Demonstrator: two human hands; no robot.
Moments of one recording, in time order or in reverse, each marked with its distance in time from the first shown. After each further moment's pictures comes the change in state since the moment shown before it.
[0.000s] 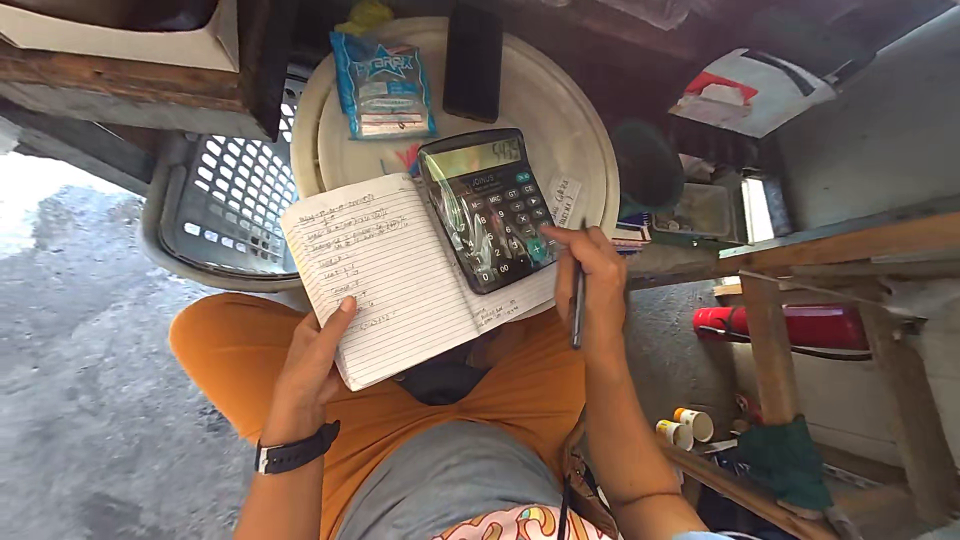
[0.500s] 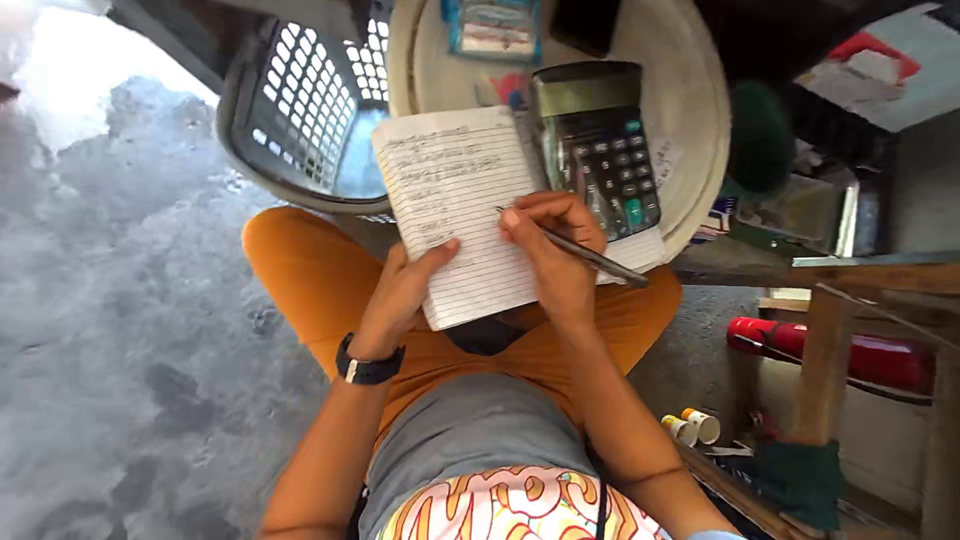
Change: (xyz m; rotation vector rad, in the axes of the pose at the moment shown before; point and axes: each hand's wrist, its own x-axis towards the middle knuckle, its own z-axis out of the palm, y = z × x) left_hand -0.021 0.002 -0.004 0.059 -0.153 -0.027; right_hand -0.019 -0.078 0.090 1.109 -0.054 0.155
